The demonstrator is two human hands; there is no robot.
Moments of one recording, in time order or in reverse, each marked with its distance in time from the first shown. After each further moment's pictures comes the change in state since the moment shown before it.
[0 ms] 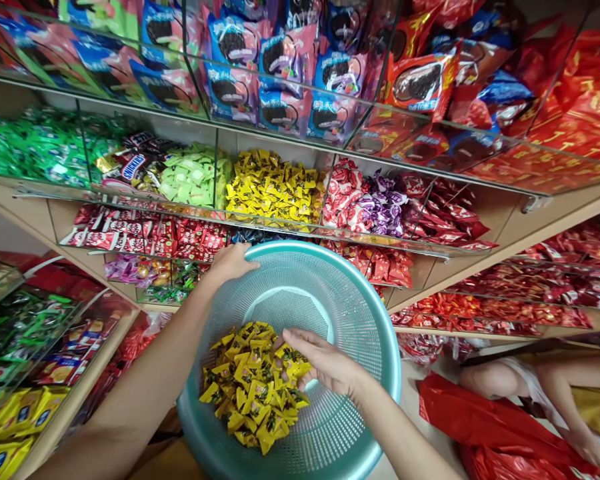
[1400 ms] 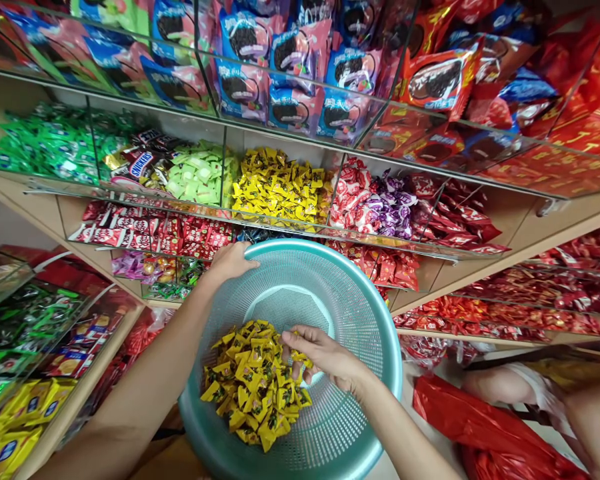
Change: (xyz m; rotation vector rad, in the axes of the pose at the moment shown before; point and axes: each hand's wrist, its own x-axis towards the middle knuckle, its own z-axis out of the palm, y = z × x) left_hand -0.001 -0.012 0.001 -0.032 -0.003 -0.026; right_hand 0.007 -0.005 -0.002 -0.140 0.015 -0.039
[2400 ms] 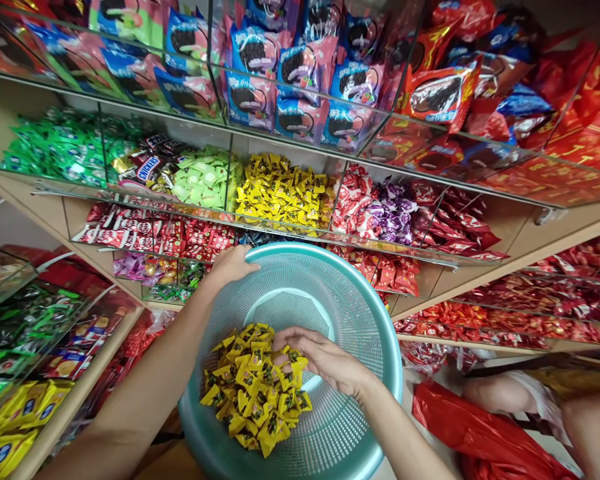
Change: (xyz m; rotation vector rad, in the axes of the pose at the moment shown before) left_hand -0.002 -0.004 -0.001 0.004 0.012 -0.015; right_hand -0.007 -0.011 0.010 0.032 -0.035 -0.129
